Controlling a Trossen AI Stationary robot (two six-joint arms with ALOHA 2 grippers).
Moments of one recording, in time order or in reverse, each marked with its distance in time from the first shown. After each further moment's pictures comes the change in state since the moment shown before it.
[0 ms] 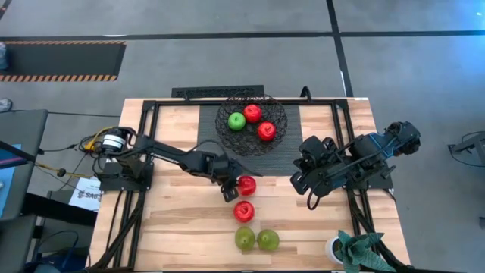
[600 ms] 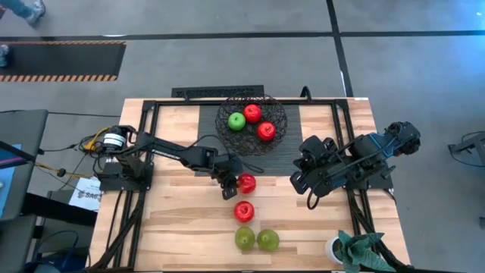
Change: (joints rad) left arm 0.047 0.000 0.000 0.000 0.147 0.067; right arm 0.000 0.000 0.000 0.000 0.001 0.027
